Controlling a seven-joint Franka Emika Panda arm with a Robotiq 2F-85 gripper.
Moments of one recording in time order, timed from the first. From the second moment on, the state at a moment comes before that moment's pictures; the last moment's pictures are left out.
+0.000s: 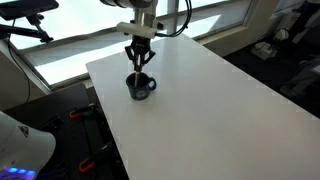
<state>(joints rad) 0.14 0.36 0.17 -2.13 -0.18 2.08 -0.32</state>
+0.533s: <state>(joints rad) 0.15 0.04 0.17 -2.33 -0.21 2.13 -0.25</state>
